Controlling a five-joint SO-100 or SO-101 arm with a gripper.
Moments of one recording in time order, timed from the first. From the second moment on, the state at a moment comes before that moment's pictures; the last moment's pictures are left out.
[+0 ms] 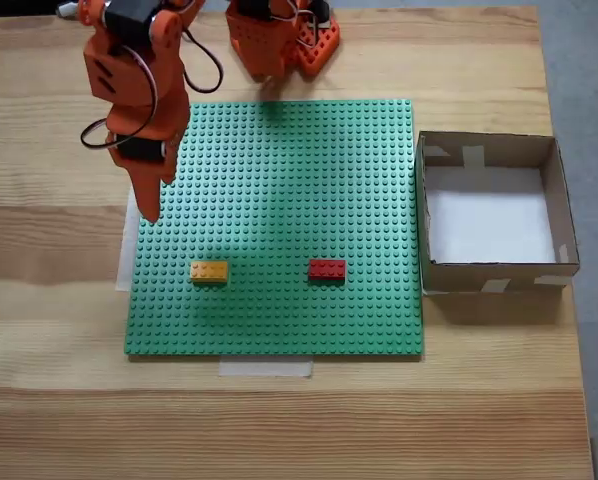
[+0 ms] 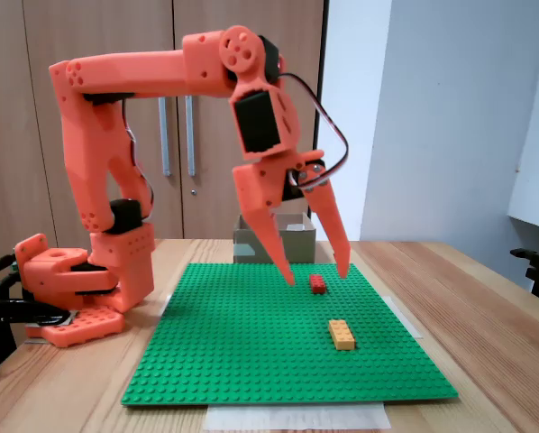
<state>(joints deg) 21.2 100.4 96.8 76.4 -13.5</state>
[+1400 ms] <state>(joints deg) 12.1 87.4 91.8 73.8 -16.4</state>
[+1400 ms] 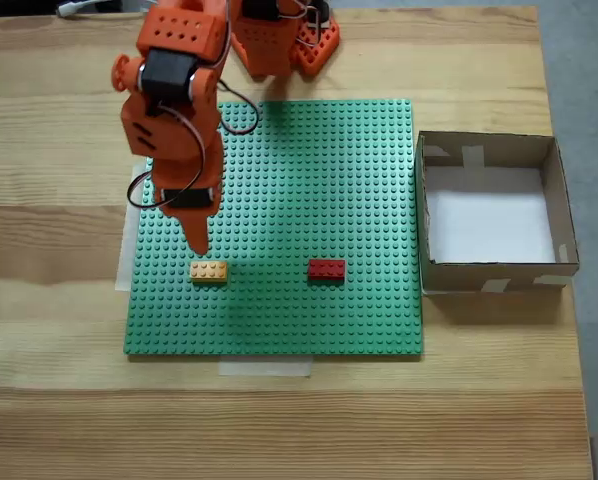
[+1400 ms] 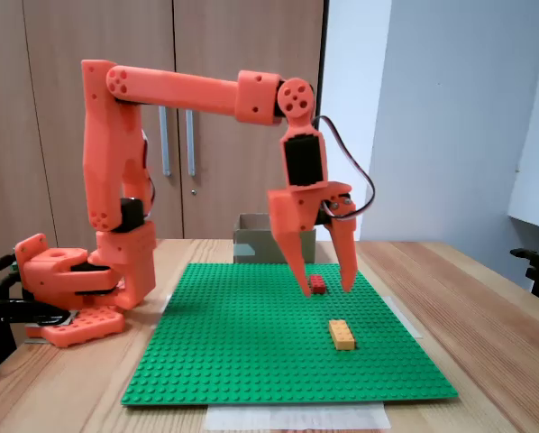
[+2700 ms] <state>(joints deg) 13.6 74.1 79.9 77.8 -17.4</state>
